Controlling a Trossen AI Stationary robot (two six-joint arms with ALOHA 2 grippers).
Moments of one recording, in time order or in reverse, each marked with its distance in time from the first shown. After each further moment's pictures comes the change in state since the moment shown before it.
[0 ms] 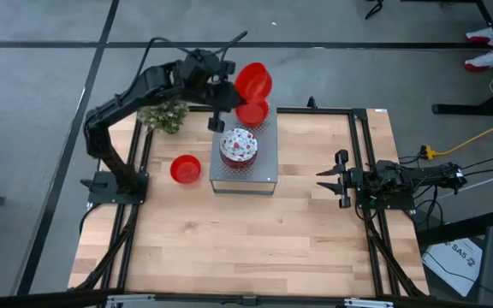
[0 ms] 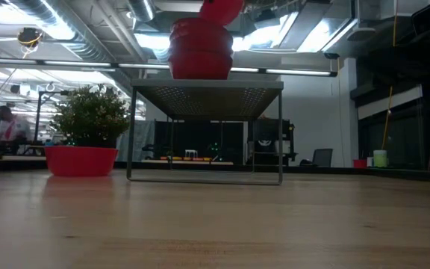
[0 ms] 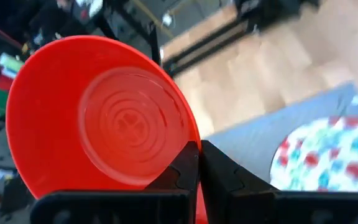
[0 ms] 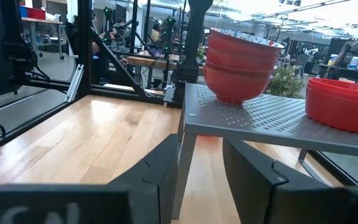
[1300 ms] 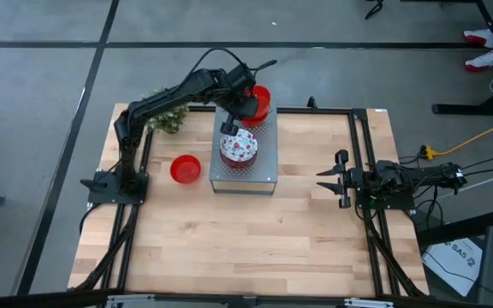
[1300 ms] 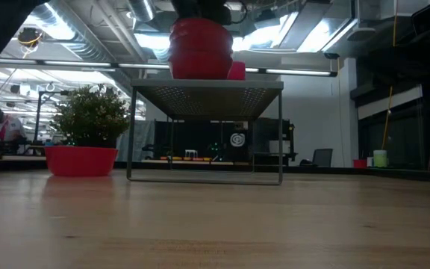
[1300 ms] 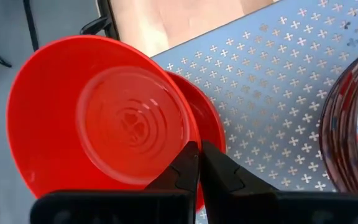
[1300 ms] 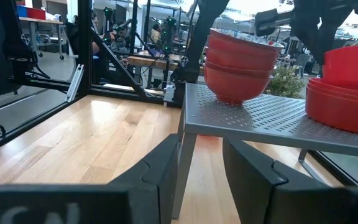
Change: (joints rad) left arm 0.094 0.283 -0.001 -0.142 -0.010 0.046; right arm 0.000 0.000 0.000 0.000 0.000 0.000
